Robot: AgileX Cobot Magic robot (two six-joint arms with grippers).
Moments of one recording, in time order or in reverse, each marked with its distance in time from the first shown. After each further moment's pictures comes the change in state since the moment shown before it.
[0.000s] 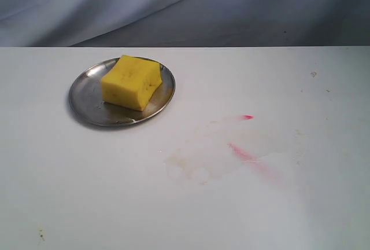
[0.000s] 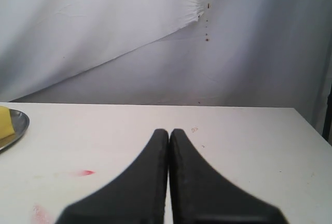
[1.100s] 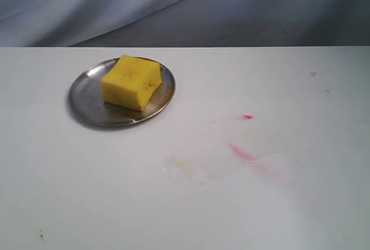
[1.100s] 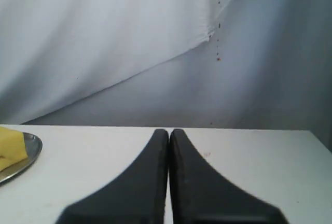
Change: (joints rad) left arm 0.000 0.000 0.000 0.000 0.000 0.000; right arm 0.042 0.111 0.000 0.129 -0.186 -0.114
